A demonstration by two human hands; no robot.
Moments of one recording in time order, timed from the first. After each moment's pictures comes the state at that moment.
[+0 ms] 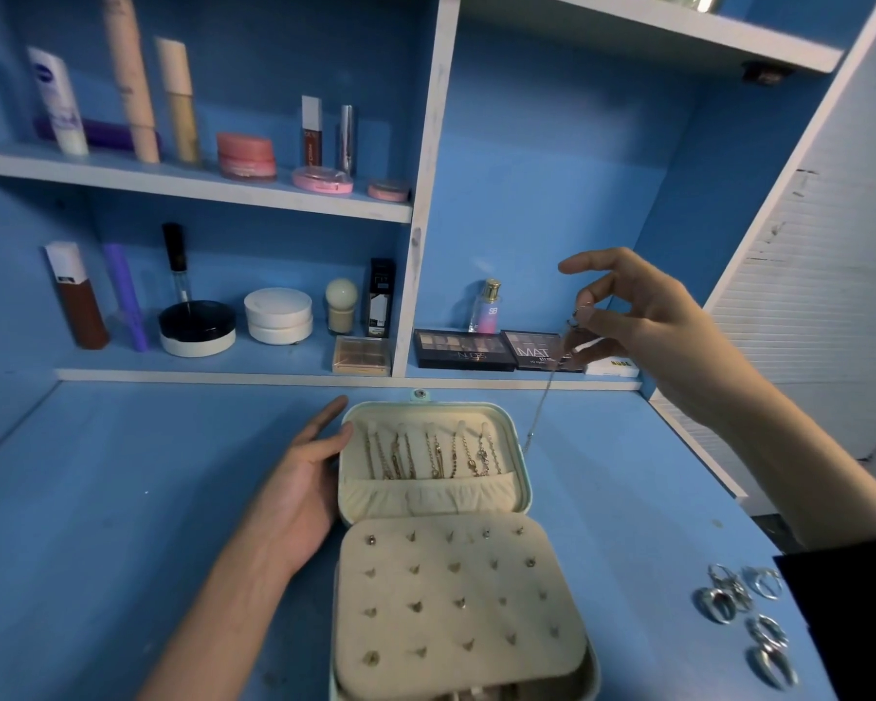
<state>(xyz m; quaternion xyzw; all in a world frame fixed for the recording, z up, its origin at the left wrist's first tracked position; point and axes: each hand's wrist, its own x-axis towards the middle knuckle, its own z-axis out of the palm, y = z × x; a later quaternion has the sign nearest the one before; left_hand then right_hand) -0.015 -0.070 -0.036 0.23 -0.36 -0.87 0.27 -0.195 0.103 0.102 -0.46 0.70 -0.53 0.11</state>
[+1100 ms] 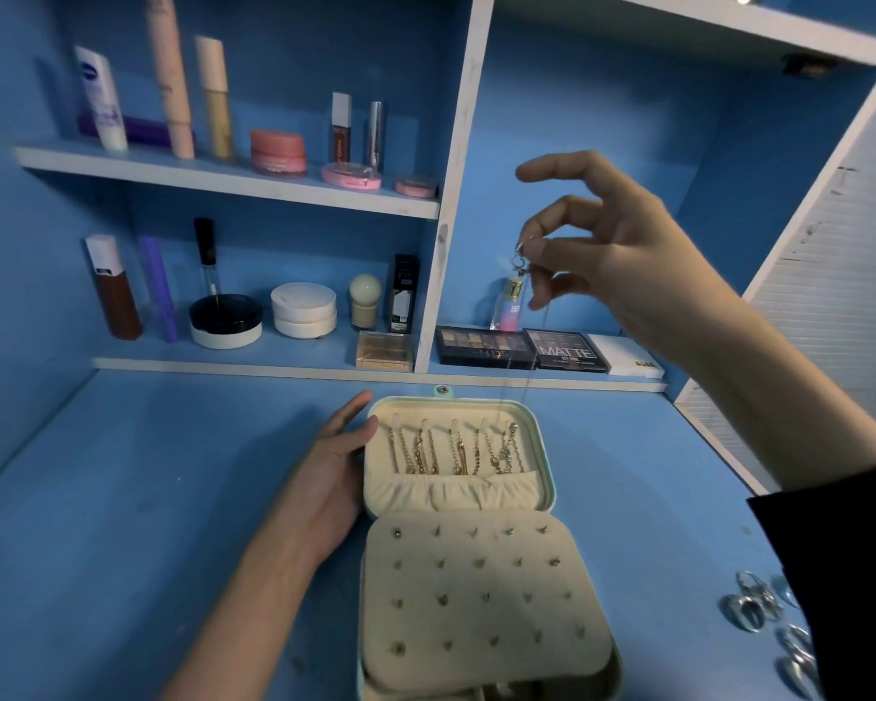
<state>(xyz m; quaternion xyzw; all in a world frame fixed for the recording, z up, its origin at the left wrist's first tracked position) -0.012 -0.069 -0.034 0.23 -0.37 -0.86 0.25 -0.162 0.059 0.137 -0.54 0.63 -0.54 0.13</state>
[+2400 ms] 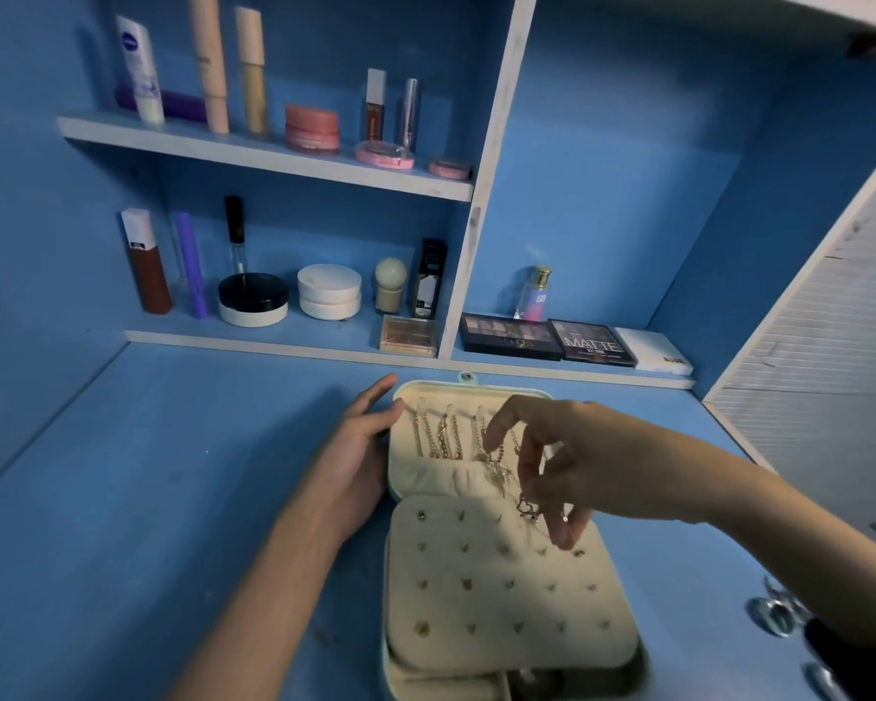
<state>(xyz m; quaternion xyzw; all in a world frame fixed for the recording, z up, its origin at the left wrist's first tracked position) -0.014 -0.071 -0.037 0.23 -0.38 -0.86 0.25 -0.122 0.086 0.067 -0.52 0.77 -0.19 0.33</state>
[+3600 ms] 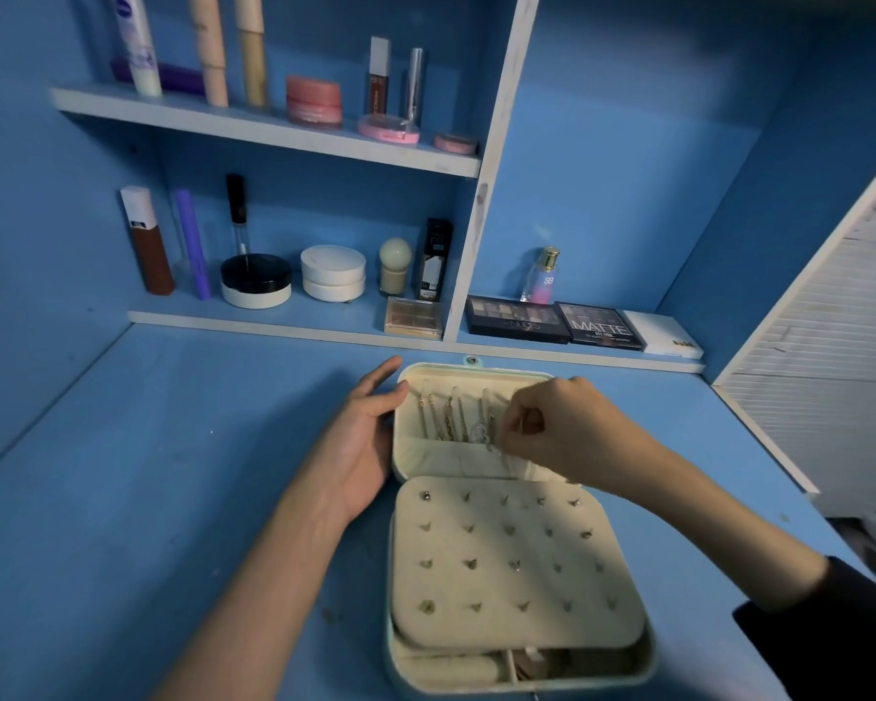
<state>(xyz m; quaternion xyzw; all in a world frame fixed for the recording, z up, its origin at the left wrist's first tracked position) -0.014 -0.073 -0.039 0.22 -0.36 -0.87 0.26 -0.138 0.061 0.023 -0.51 0.84 -0.14 0.09</state>
